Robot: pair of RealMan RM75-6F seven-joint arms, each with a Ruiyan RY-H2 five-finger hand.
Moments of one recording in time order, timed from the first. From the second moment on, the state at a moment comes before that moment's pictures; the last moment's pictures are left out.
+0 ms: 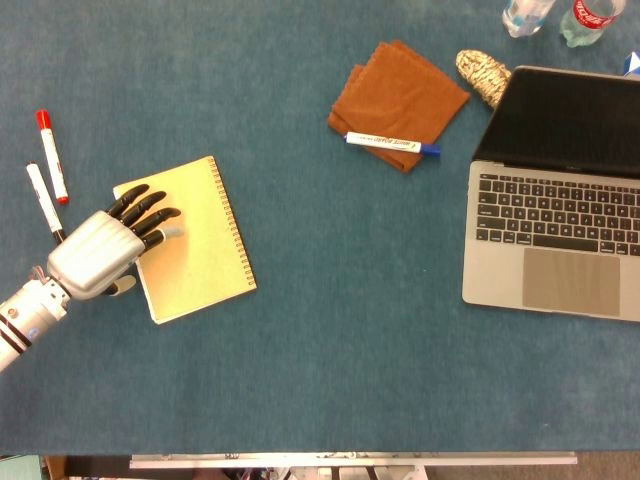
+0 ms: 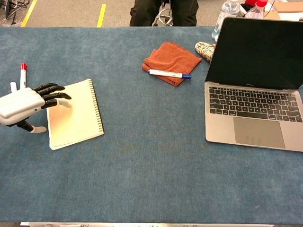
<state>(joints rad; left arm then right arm) -0.47 -1.57 0.24 -0.74 1.85 1.33 -0.40 0.03 -1.14 0.04 -1.54 -1.58 1.56 0.07</state>
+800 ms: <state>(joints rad) -0.50 -1.64 0.21 -0.75 1.81 1.32 -0.56 0.02 -1.14 0.04 -1.53 -1.57 1.57 0.08</state>
